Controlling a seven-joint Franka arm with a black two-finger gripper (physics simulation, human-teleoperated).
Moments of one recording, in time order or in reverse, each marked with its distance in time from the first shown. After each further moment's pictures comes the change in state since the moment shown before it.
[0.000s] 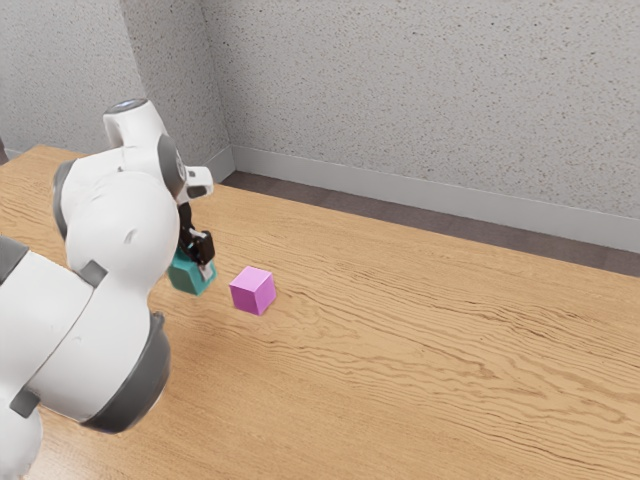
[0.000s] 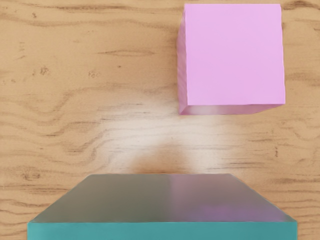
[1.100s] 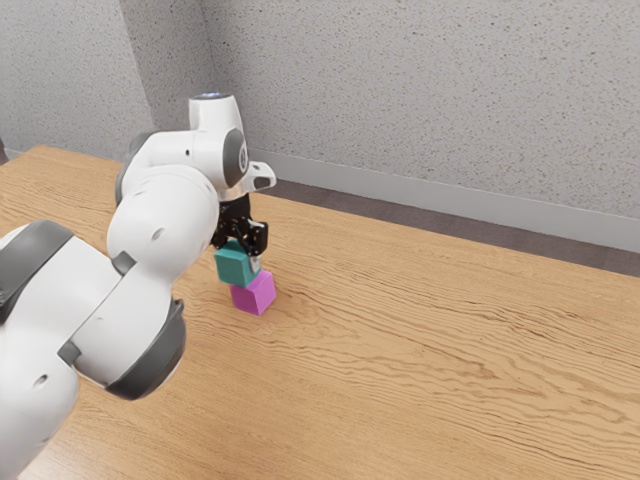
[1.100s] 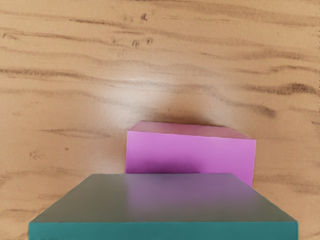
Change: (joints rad) arm 0.287 -0.089 -0.282 0.434 0.127 -0.115 -0.345
